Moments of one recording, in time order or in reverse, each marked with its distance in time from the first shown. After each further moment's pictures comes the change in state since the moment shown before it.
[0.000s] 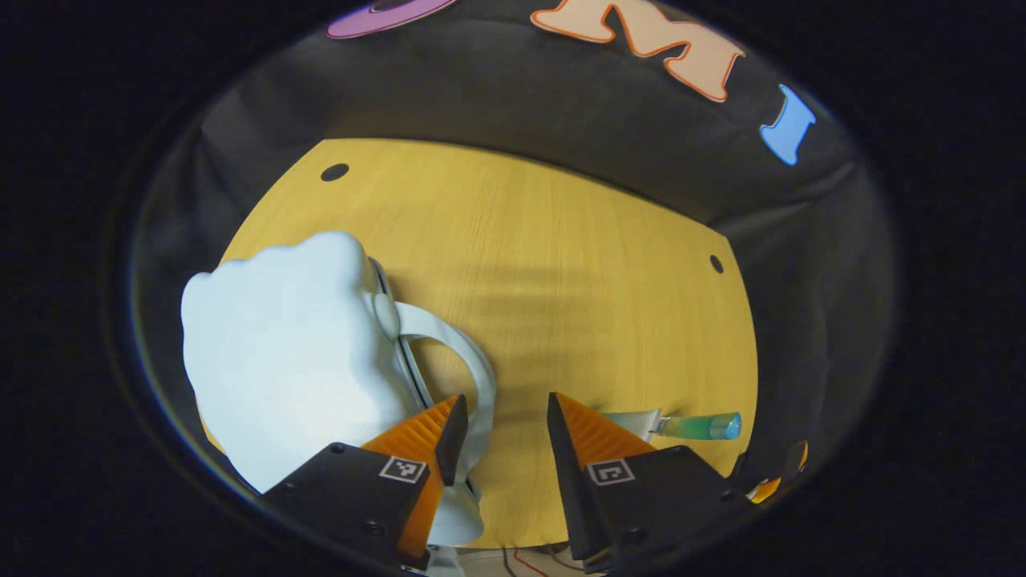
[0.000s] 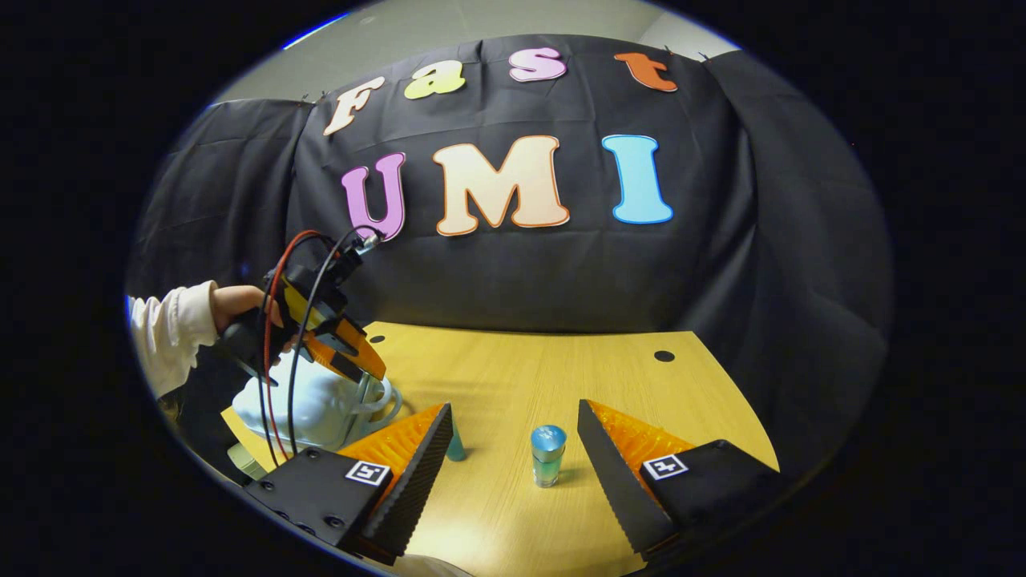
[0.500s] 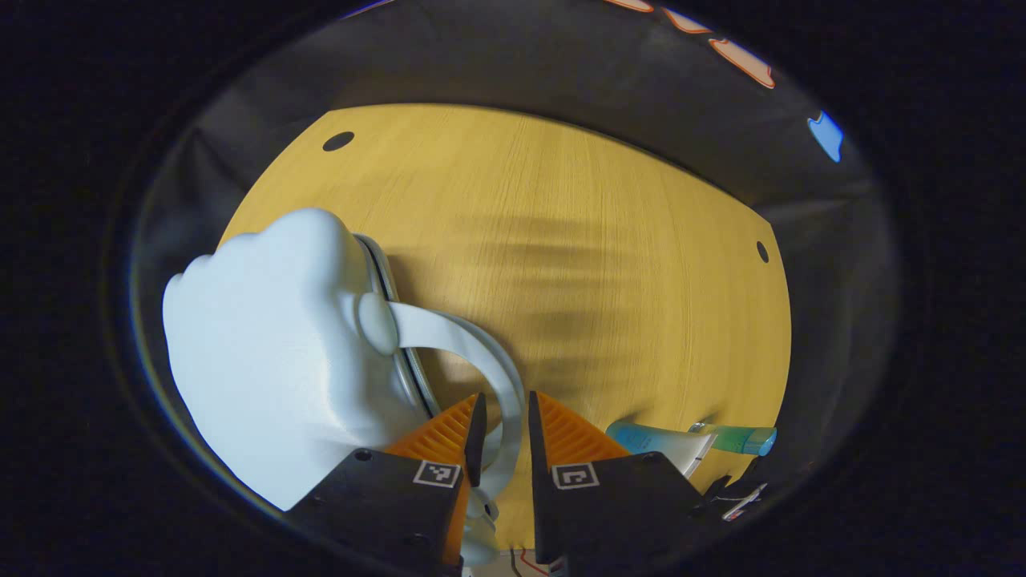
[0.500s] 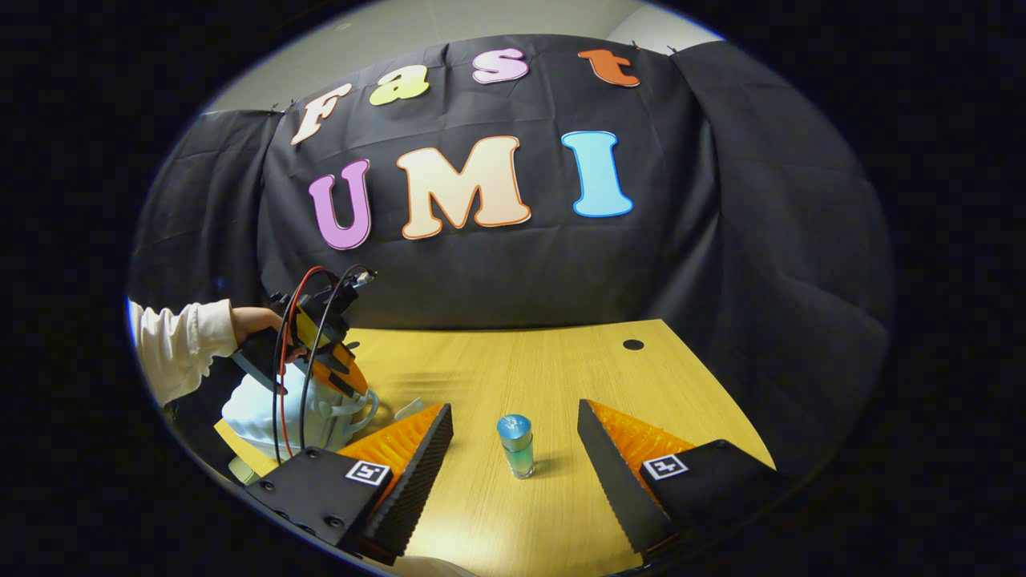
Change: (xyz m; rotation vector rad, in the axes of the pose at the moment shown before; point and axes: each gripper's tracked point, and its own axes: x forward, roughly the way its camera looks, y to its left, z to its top) left arm 0.043 0.019 -0.002 -0.035 0.114 0.063; right arm -0.013 -0.032 -0.003 0.061 -0.007 -0.097
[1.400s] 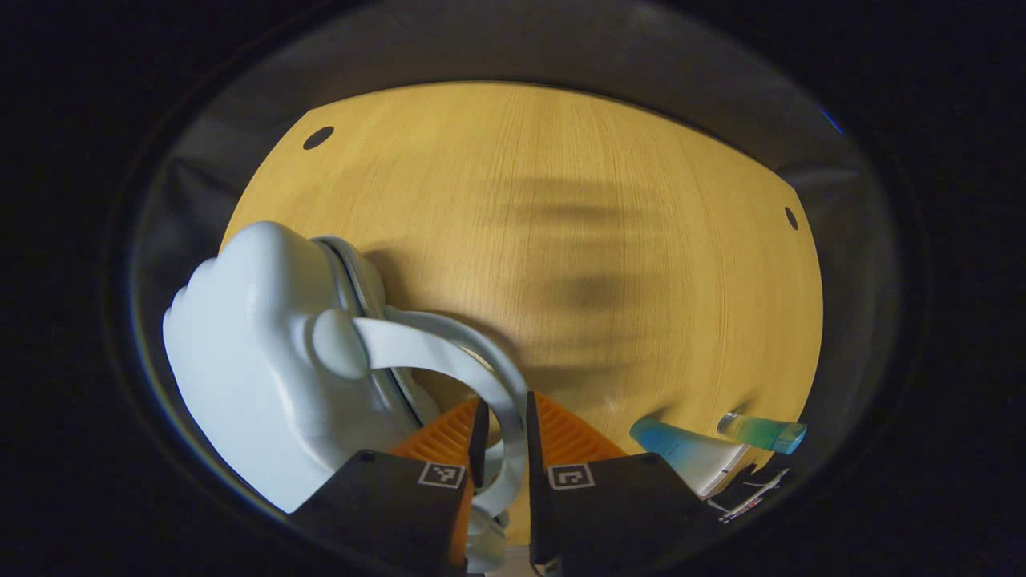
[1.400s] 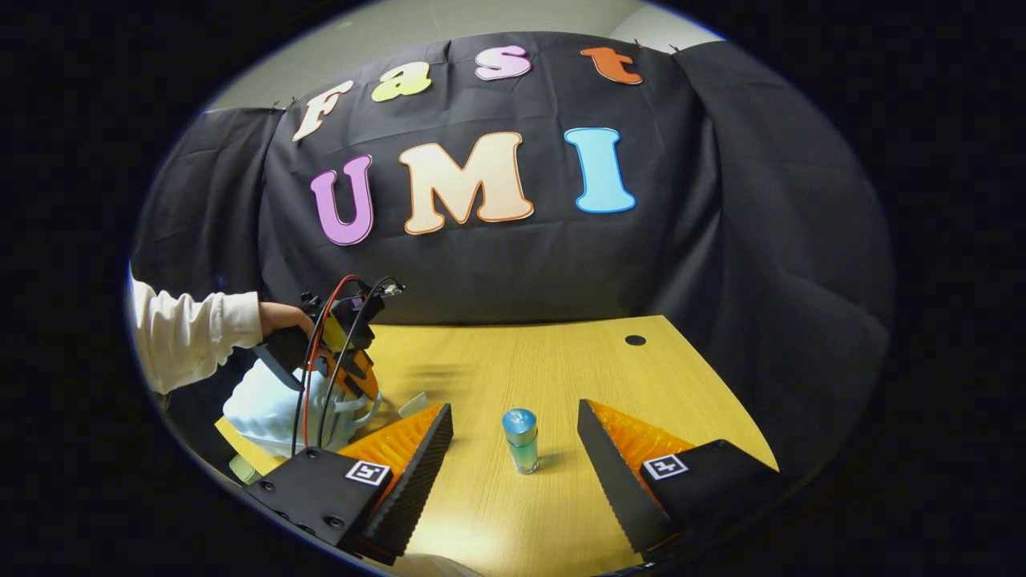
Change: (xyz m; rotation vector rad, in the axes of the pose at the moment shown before) left arm 0.024 0.002 -0.003 0.095 0.113 0.107; right arm -0.003 0.007 -0.008 -0.010 0.015 0.008
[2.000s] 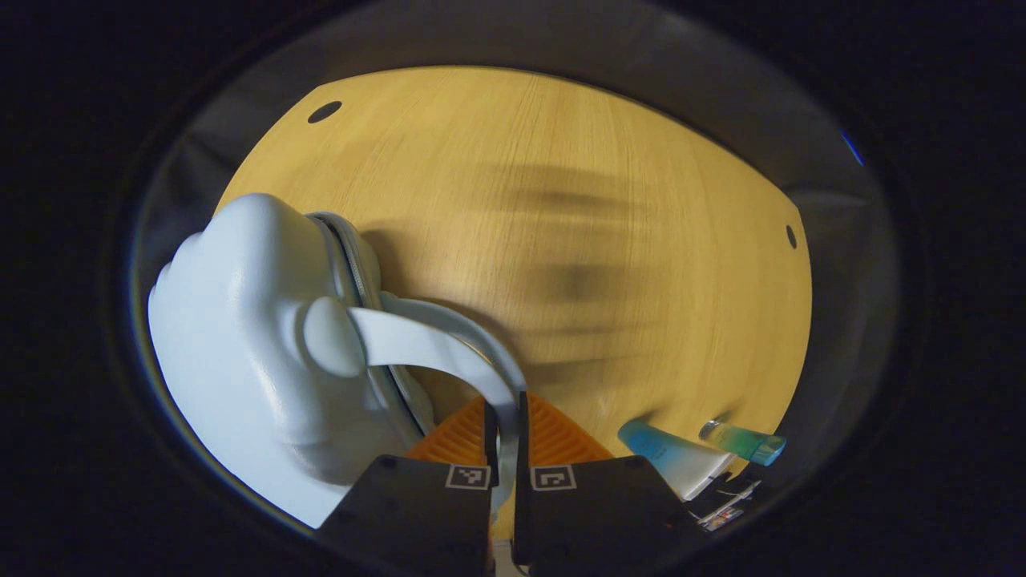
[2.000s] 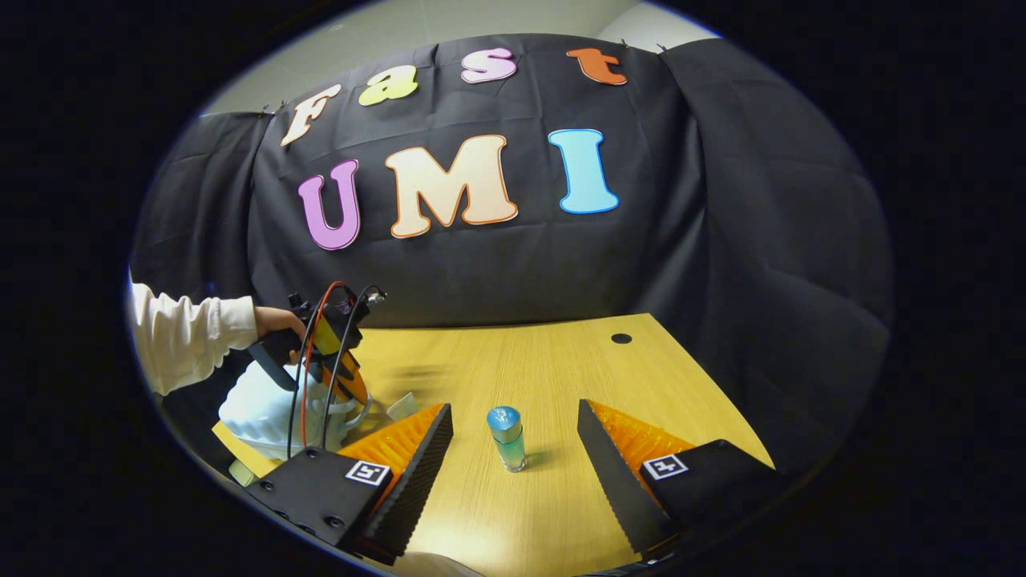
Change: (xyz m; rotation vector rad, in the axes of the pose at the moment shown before) left arm -0.004 -0.003 0.002 -0.118 0.023 -0.093; right arm -0.004 -0.013 0.001 0.012 -0.008 -0.029
